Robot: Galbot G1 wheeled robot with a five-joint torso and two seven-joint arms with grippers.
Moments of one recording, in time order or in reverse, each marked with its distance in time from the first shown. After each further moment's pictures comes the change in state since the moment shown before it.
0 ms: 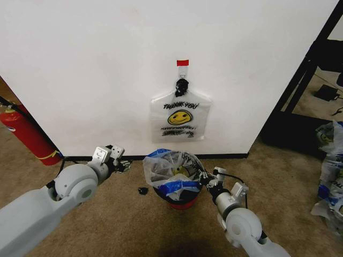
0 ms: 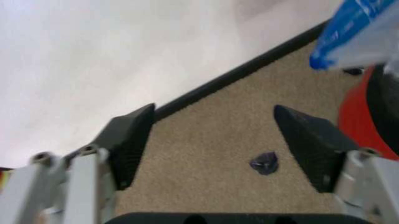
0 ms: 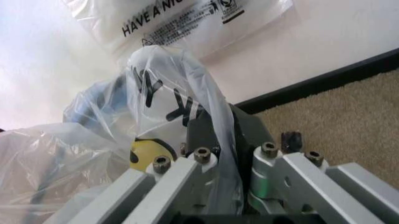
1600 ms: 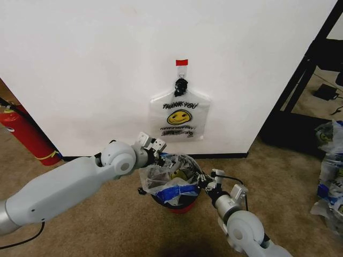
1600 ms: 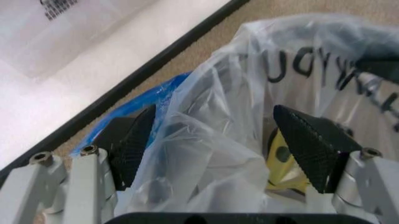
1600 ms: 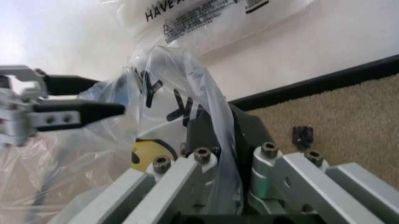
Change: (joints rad) left arm -0.618 -0.222 0.612 0.232 -0.271 -0.001 0.157; right arm -0.012 -0.050 -0.031 0.054 -0.001 -0.023 -0.005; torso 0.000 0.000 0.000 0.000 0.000
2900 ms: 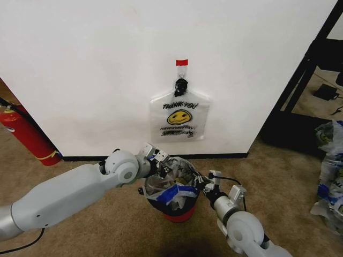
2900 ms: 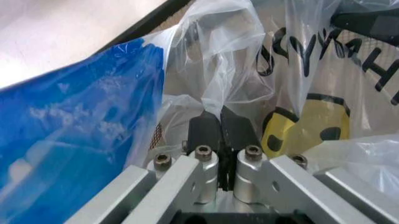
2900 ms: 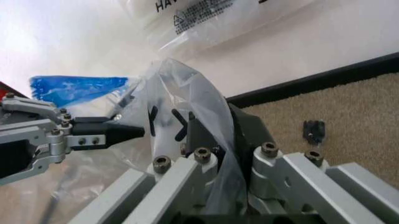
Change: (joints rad) left arm 0.048 0.010 0.017 -0.013 0.011 0.000 0.046; right arm 0.006 -0.018 -0.012 -0.003 0.023 -0.006 -0.025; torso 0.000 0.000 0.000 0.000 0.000
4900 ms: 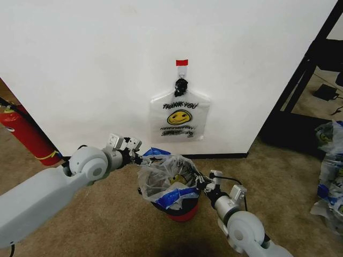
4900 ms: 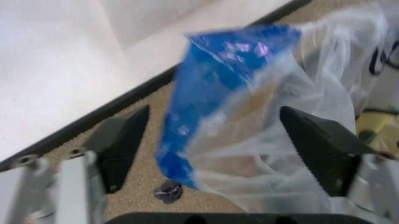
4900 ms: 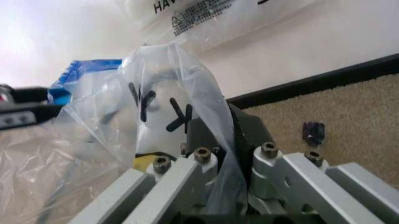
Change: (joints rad) left arm 0.240 0.130 -0.332 -0.049 0.089 -0.048 0.042; right arm 0.016 0.009 -0.005 -0.011 0.000 -0.002 0.005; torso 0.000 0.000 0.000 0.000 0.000
